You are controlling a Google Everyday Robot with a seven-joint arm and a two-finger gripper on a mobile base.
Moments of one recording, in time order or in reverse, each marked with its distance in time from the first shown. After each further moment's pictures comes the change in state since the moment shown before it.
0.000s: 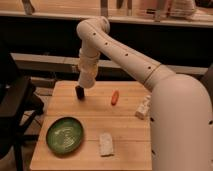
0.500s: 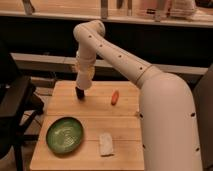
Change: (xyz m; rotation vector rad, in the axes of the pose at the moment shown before) arm -0.004 -0.013 0.031 -0.017 -0.030 -0.017
